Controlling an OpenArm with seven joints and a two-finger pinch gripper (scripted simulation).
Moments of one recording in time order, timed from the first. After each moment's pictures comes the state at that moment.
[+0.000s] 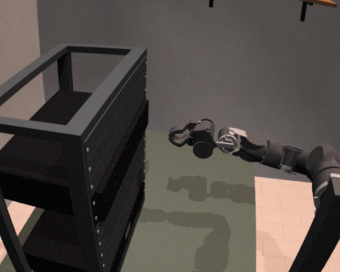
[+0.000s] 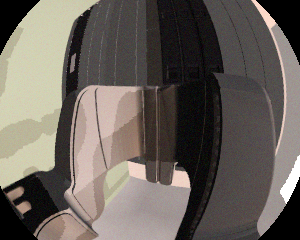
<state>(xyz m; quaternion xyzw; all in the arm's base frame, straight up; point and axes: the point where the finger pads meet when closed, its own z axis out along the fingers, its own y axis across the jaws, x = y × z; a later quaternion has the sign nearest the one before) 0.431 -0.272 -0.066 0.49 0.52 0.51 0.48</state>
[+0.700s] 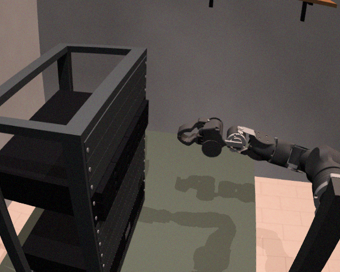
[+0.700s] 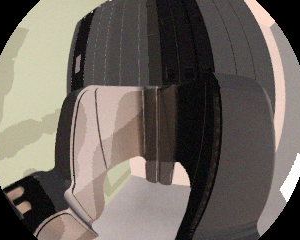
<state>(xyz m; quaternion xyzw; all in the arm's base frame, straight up) 0.406 -0.278 -0.060 0.49 0.51 0.51 0.48</state>
